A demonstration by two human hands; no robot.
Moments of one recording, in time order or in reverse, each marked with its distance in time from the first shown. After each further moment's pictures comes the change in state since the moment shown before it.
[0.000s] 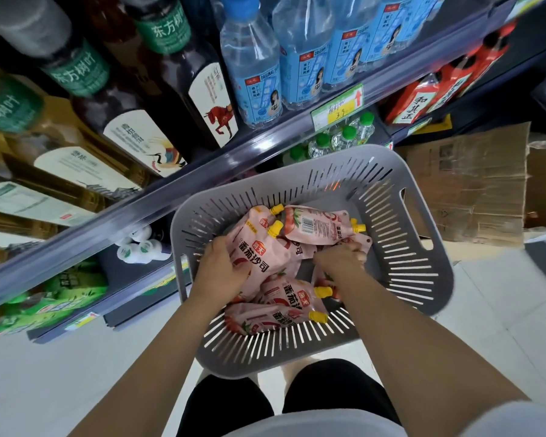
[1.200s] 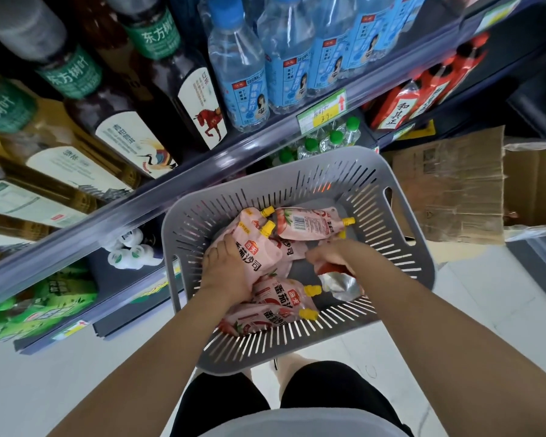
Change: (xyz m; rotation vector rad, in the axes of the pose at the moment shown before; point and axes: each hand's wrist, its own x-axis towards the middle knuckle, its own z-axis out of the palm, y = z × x) left_hand 0.008 0.005 0.029 0.591 -0.126 0.098; right_hand -0.045 0.001 -0.064 -0.259 -0.290 -0.237
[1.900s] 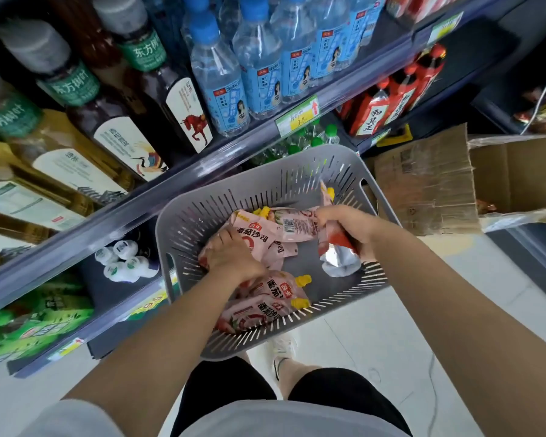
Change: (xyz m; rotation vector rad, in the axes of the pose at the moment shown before) left_hand 0.009 0.034 -0.018 0.045 -0.059 -0.094; right_hand -0.070 0.029 -0.029 0.708 -0.159 -0.216
